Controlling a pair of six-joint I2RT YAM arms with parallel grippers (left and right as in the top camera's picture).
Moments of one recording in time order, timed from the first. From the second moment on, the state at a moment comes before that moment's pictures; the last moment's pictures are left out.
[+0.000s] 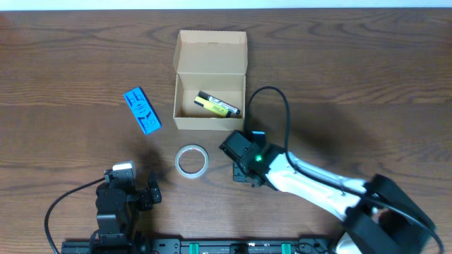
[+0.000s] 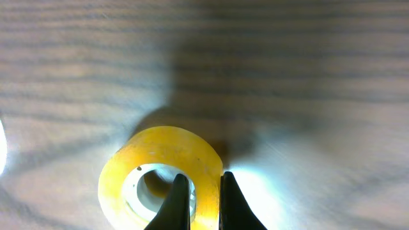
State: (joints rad) left arm 0.00 0.01 0.17 -0.78 -0.06 -0.10; right arm 0.87 1.64 0.89 -0.61 0.10 0.92
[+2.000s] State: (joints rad) left arm 0.00 0.01 0.17 -0.78 -0.06 -0.10; right arm 0.63 1.97 1.49 -0.46 -0.01 -0.38
